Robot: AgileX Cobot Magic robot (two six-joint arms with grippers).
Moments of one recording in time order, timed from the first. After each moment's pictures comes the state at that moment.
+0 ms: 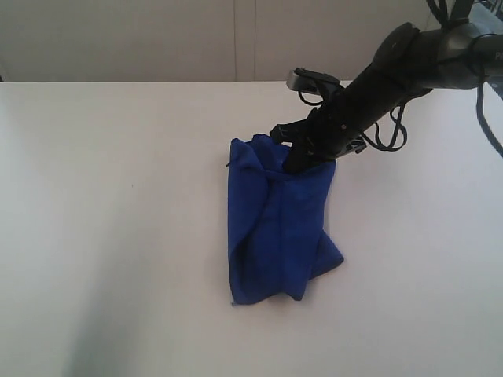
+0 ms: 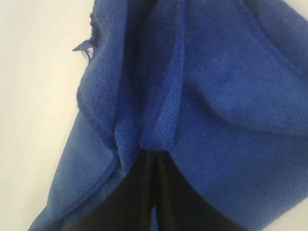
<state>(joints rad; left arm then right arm) -0.03 0.26 -0.38 -0.22 0.58 0.03 0.25 2.12 -1.54 0.67 0.88 -0.51</state>
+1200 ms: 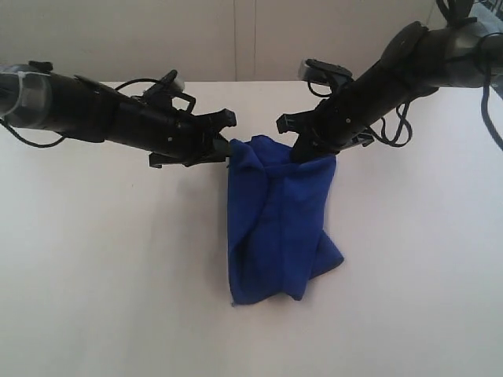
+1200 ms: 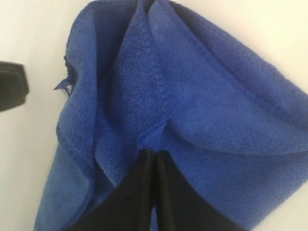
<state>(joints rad) -0.41 2.06 -1.34 -1.41 0.49 0.82 0.23 2.12 -1.54 0.69 0.80 -0.48</state>
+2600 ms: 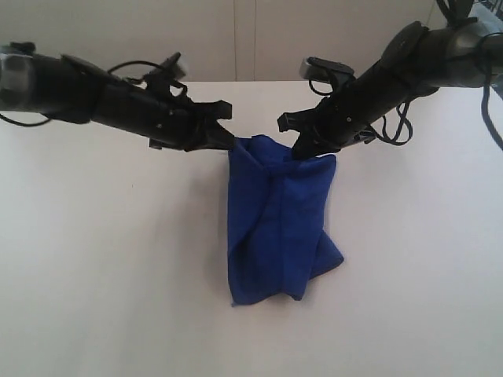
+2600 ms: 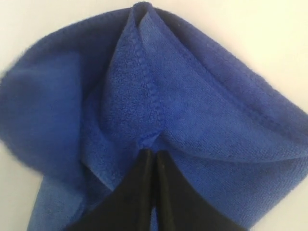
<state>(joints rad) -0.37 2.03 -1.38 -1.32 0.65 0.90 0.23 2.12 -1.54 0.68 0.77 -0.48</state>
